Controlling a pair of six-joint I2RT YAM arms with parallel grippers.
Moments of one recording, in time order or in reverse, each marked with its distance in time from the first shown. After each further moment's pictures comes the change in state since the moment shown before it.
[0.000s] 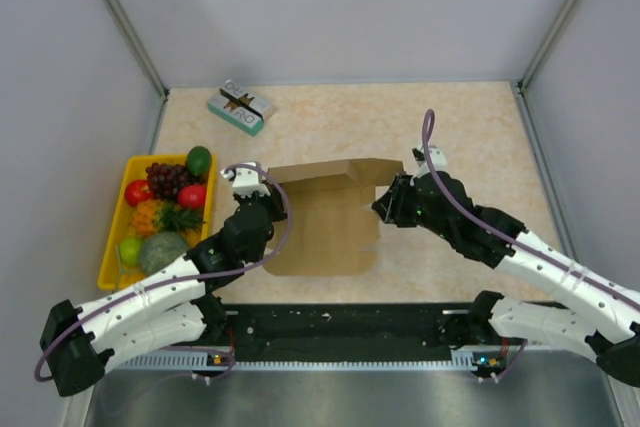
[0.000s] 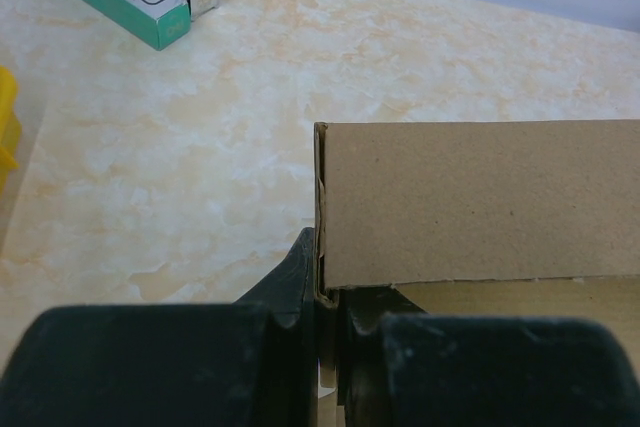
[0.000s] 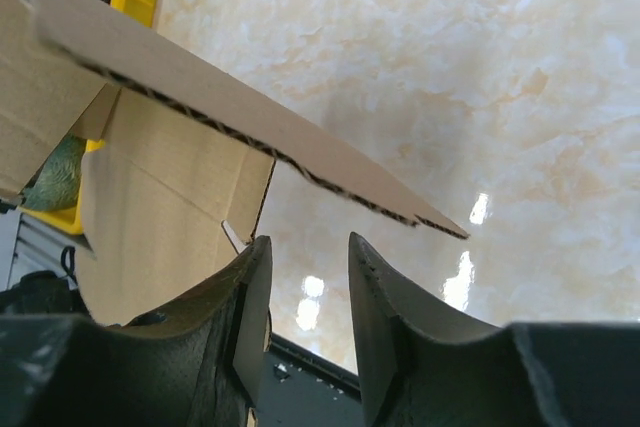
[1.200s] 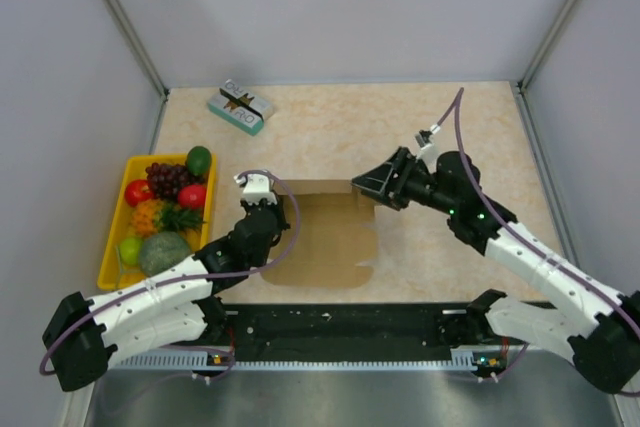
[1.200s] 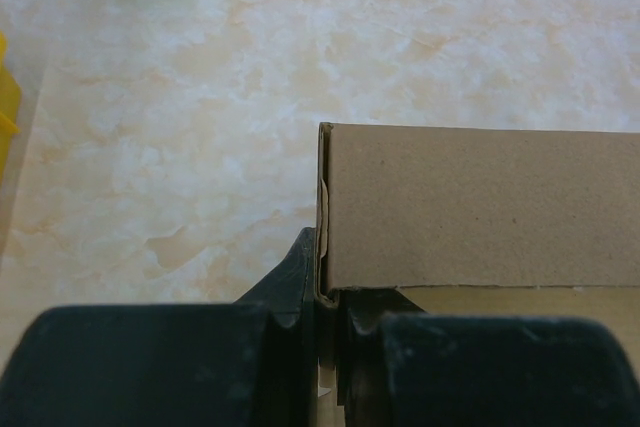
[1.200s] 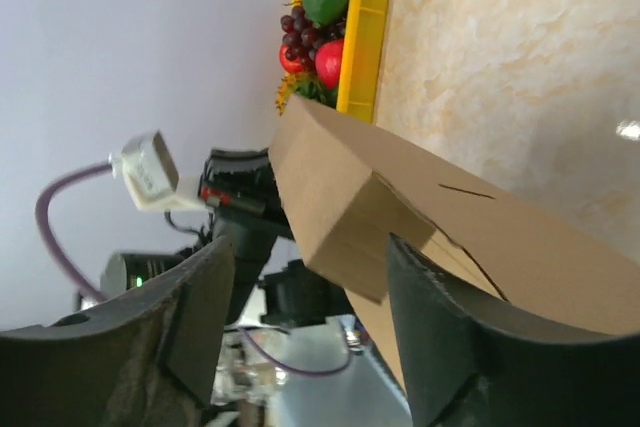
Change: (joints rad) left arm 0.002 0.045 -0.072 0.006 0.028 0.024; right arm -0.269 0.130 -0.118 0.523 -0.556 0.443
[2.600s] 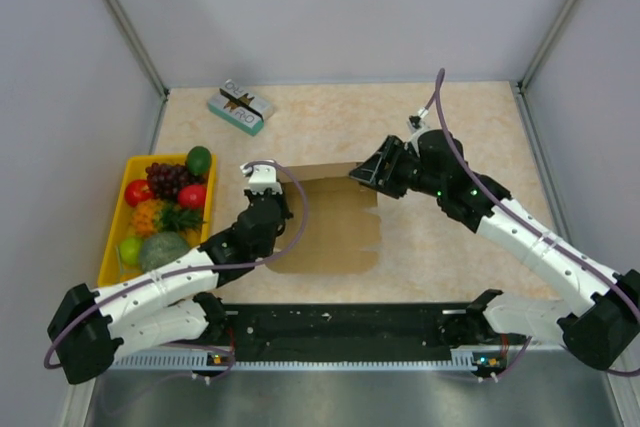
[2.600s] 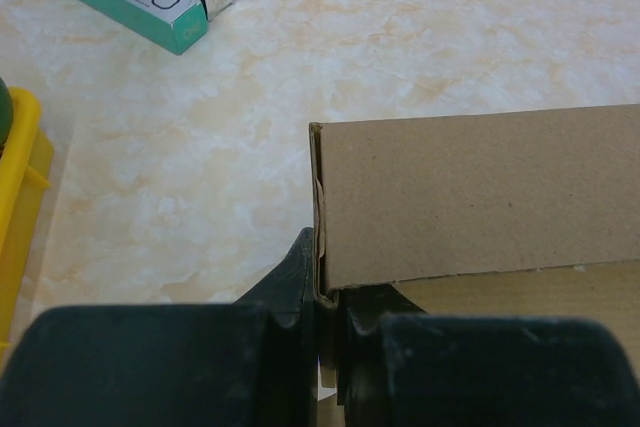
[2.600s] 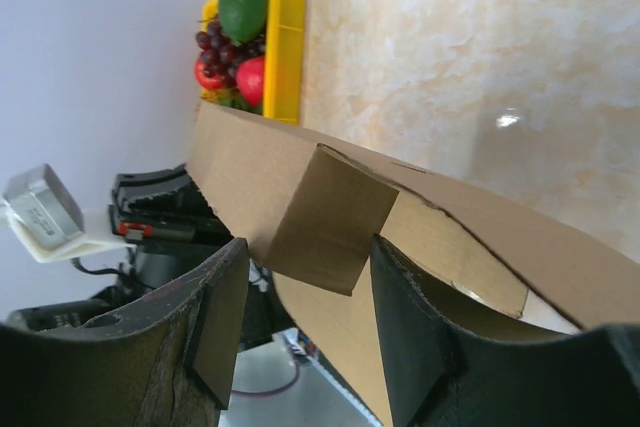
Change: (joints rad) left arm 0.003 0.085 0.082 0.058 -0.034 0.099; right arm 0.046 0.084 0.259 -0.371 0.157 -0.212
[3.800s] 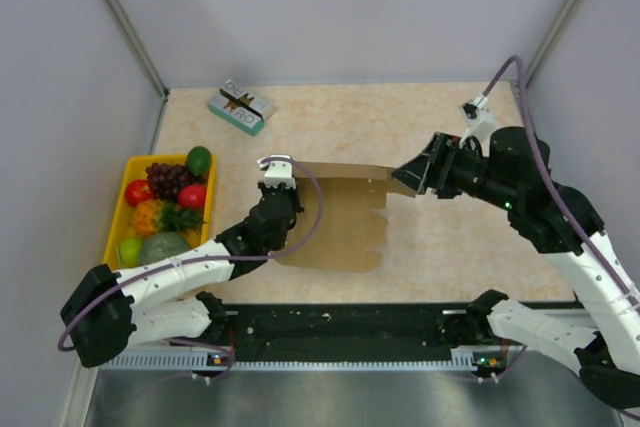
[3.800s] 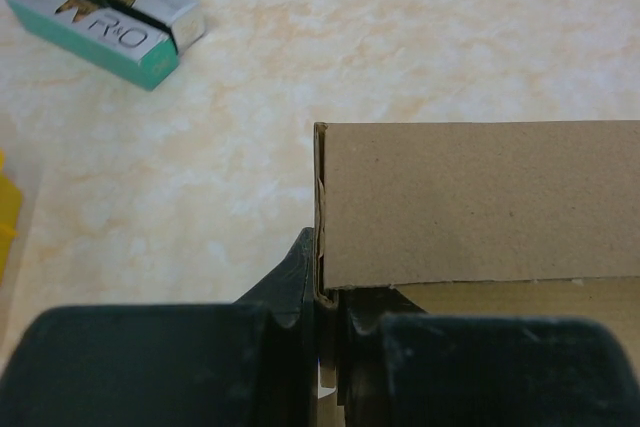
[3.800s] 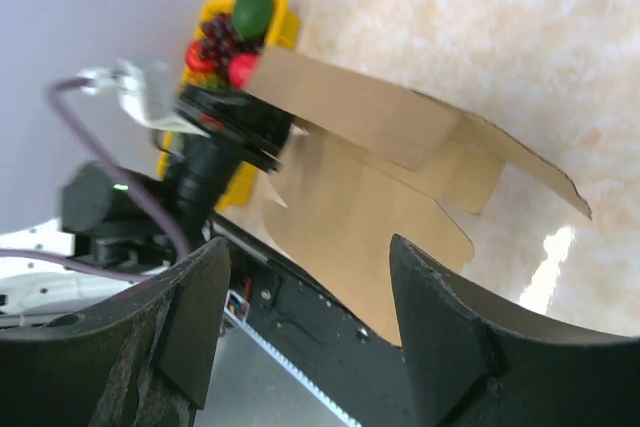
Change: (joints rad) left arm -0.002 0.130 0.022 0.232 0.041 0.095; right arm -0.048 -0.232 0.248 -0.433 0.015 -0.286
